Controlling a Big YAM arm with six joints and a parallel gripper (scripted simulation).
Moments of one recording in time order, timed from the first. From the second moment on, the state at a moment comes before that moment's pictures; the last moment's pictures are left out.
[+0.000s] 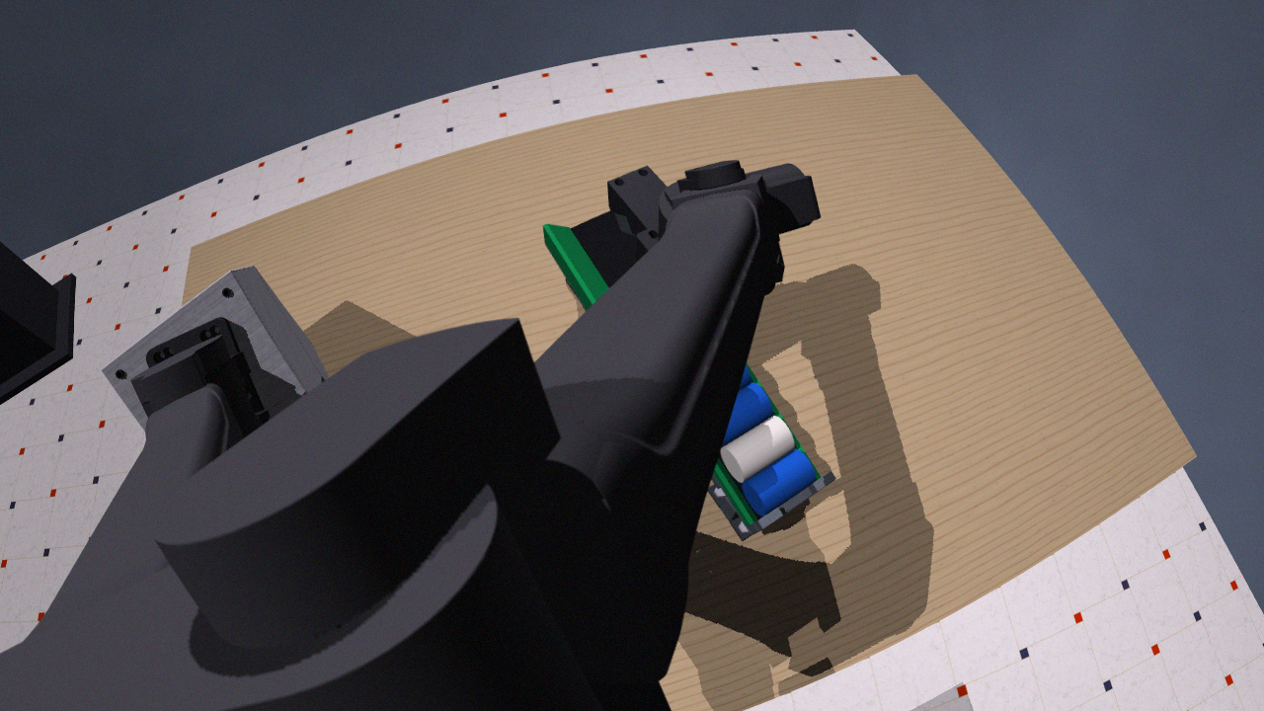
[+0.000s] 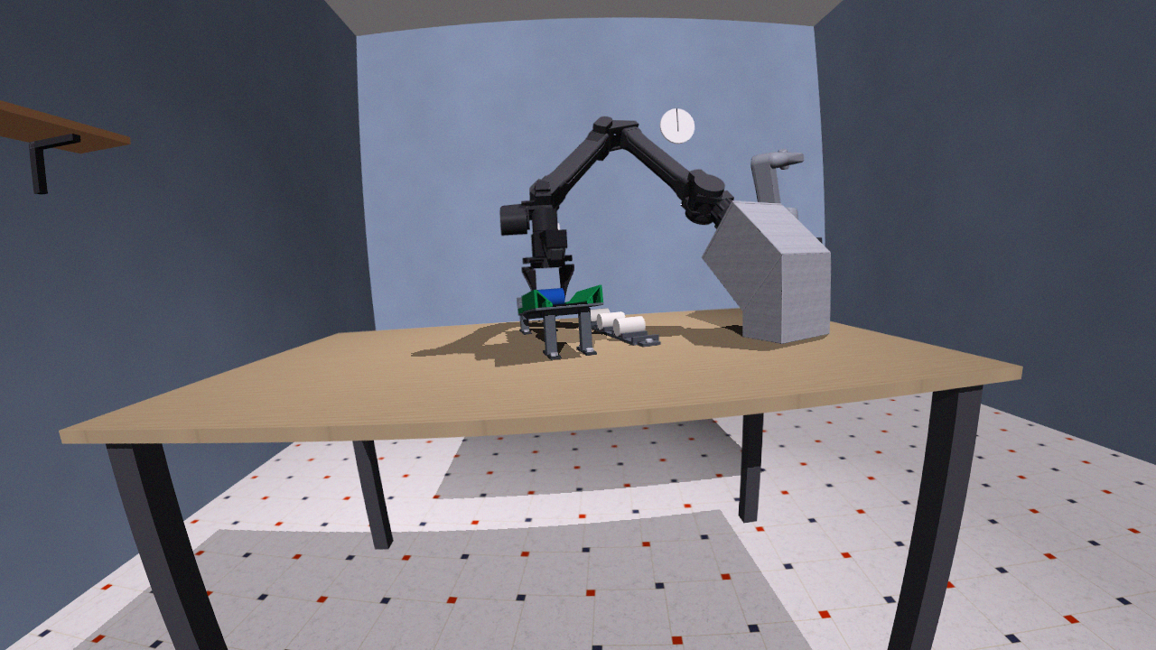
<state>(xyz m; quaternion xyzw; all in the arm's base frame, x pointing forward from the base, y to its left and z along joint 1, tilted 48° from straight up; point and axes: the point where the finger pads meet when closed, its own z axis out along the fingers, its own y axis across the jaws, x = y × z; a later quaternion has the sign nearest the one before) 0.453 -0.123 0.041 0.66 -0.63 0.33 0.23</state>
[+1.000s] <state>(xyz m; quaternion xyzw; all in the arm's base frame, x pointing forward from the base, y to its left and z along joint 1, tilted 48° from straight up) 0.453 -0.123 0.041 0.67 -0.63 0.33 0.23</state>
